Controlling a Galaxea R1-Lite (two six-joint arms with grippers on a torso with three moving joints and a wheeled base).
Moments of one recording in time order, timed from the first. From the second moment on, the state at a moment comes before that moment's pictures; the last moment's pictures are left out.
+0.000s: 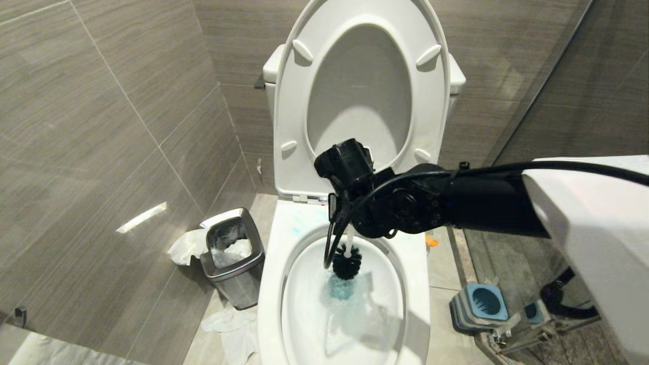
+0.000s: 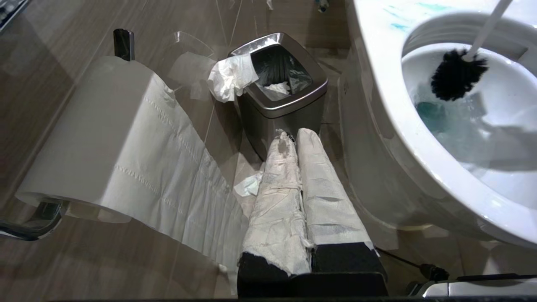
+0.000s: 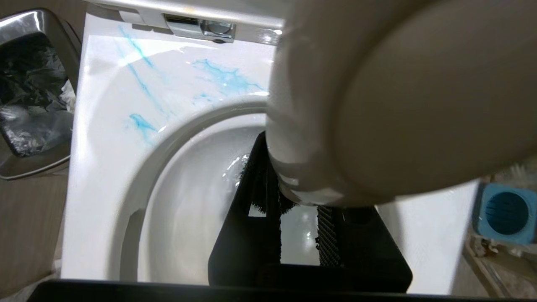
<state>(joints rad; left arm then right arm) -0.01 0.00 -0.02 0.05 0.00 0.05 0.77 2.28 -1.92 0.29 -0.64 0.46</state>
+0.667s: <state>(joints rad) 0.00 0.00 -0.02 0.05 0.00 0.04 0.77 2.41 -1.89 0.27 -0.62 0.45</state>
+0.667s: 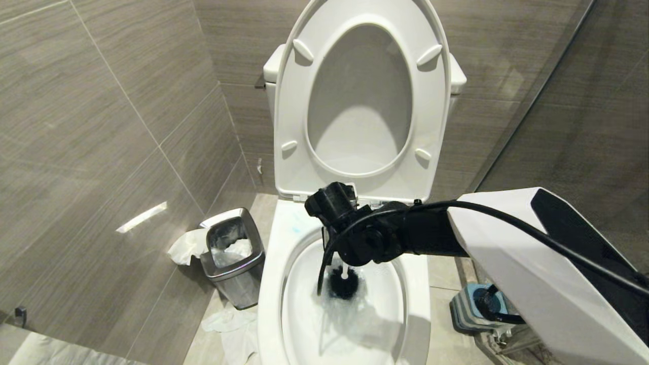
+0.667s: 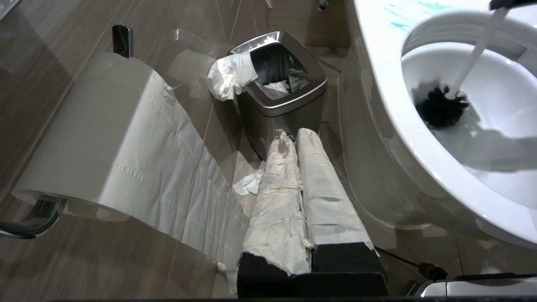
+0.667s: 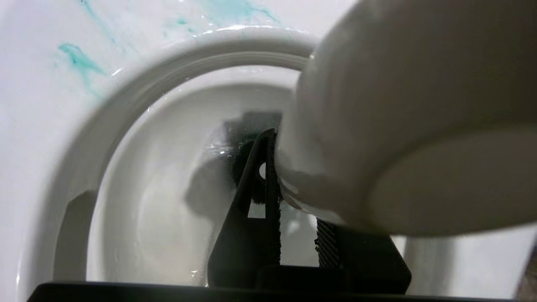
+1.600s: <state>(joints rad) 0.00 0.00 -0.02 0.05 0.00 0.04 0.78 2.31 -1.88 0.38 -0.61 0.49</state>
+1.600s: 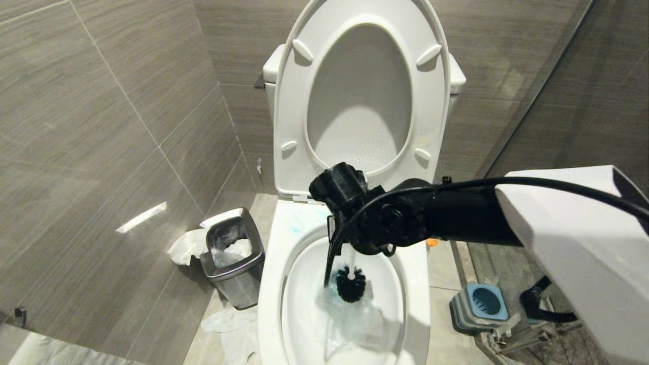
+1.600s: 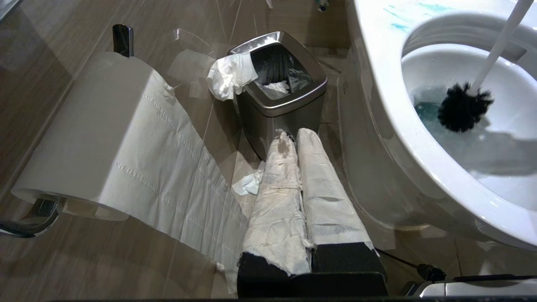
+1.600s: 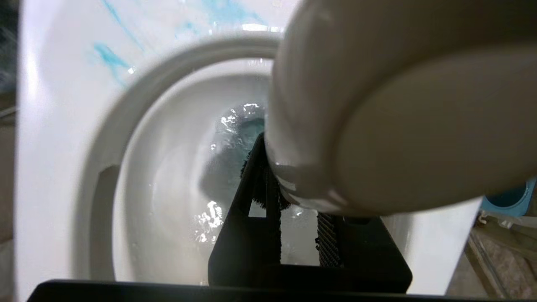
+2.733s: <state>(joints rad) 0.00 0.00 -0.02 0.05 -0.01 0.05 0.82 1.98 -1.53 0.40 -0.61 0.49</state>
